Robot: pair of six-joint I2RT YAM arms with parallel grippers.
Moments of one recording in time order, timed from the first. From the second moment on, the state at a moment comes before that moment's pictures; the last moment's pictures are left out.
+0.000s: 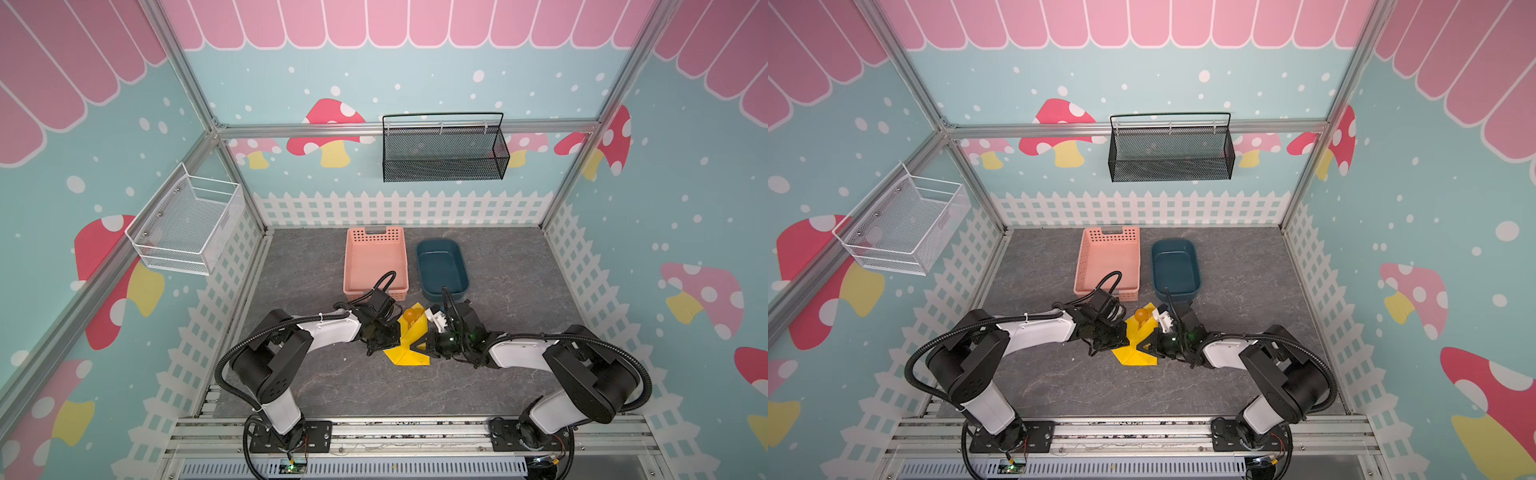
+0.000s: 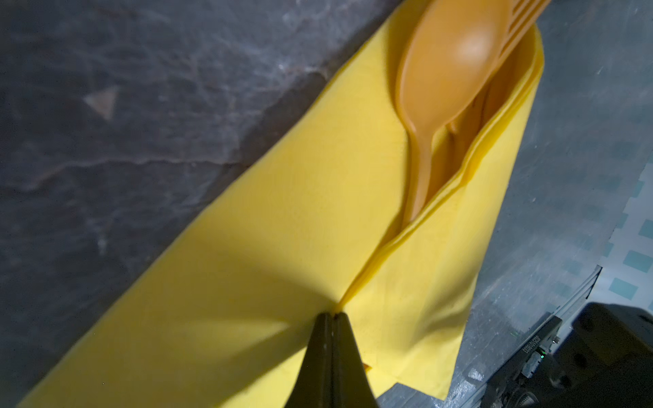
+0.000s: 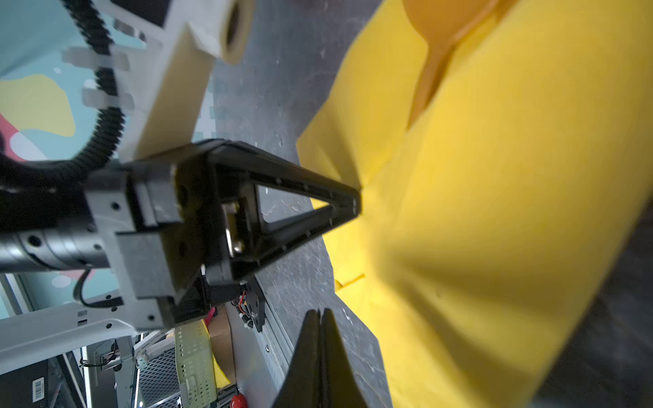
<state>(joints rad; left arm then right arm) -0.67 1.72 0.88 -0.31 0.34 -0.80 0.65 1.51 0.47 0.32 -0.64 0.94</state>
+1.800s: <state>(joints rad) -0.77 1.69 1.00 -0.39 0.30 -0.80 0.62 1.52 0.36 0.36 -0.64 0.92</state>
